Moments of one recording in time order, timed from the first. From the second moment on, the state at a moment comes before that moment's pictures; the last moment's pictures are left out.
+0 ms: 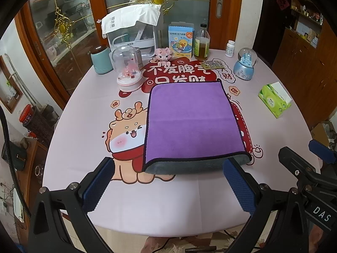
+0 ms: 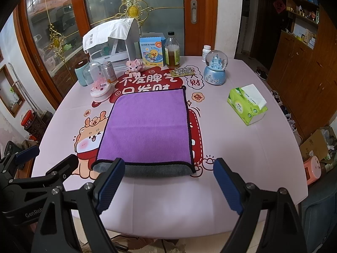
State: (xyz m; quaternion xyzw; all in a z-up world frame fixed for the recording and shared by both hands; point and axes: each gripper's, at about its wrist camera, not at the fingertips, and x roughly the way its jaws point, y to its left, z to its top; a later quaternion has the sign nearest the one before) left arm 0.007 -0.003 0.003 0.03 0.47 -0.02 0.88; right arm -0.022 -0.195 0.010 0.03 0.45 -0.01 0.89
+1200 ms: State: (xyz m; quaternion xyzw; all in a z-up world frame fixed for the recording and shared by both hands) left arm 0.002 0.005 -0.005 0.02 0.47 -0.02 0.88; right arm -0.024 -0.191 0.010 0.02 0.45 0.00 0.89
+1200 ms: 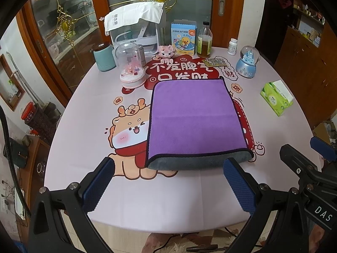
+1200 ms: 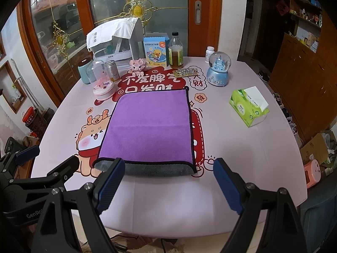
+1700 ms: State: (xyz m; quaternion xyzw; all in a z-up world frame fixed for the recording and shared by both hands) left arm 0.001 0.001 -0.002 0.03 0.48 -0.02 0.88; right arm -0.023 -0.193 0.014 0.02 0.45 0.00 0.89
